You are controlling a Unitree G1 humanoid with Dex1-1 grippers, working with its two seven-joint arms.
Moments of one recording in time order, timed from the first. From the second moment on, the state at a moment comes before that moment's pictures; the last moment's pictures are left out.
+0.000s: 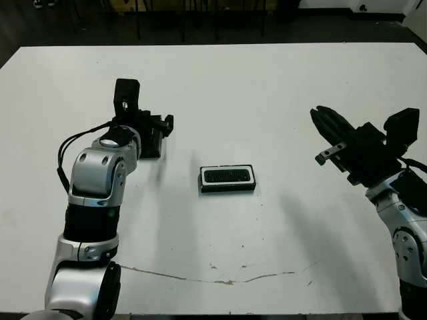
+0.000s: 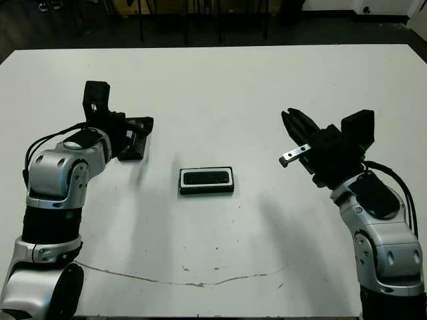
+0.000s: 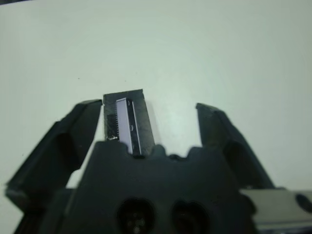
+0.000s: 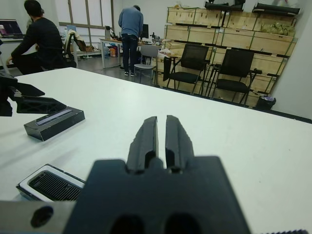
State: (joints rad) left arm -0.58 0.18 0.06 -0.04 -0.12 1.01 -0.04; right arm -0.15 -0.46 -0.14 -0.40 0.36 0.43 0.40
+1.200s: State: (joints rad) left arm -0.54 0.22 -0.02 0.13 -0.03 0.91 -0.10; right arm -0.11 -0.47 -0.13 -0.41 0.37 0.45 0.43
